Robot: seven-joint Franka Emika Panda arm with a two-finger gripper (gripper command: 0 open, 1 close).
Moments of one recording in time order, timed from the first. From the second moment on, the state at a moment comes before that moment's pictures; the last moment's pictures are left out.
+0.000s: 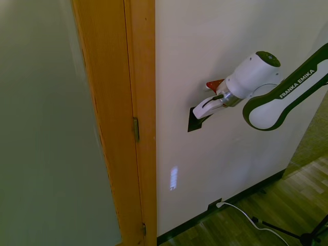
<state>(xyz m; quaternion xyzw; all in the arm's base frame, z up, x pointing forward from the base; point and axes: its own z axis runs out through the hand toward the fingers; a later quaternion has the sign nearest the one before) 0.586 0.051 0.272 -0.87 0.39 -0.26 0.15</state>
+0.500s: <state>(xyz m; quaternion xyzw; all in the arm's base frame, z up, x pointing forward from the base) 0.572 0.058 0.273 -0.85 0.40 -0.31 0.15</state>
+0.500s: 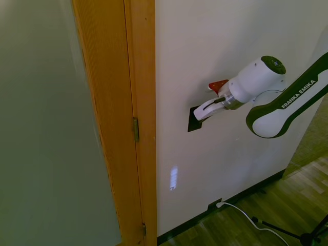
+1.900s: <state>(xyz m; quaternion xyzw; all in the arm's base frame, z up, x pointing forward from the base) 0.497 0.059 0.245 -0.79 0.40 -0.40 0.22</state>
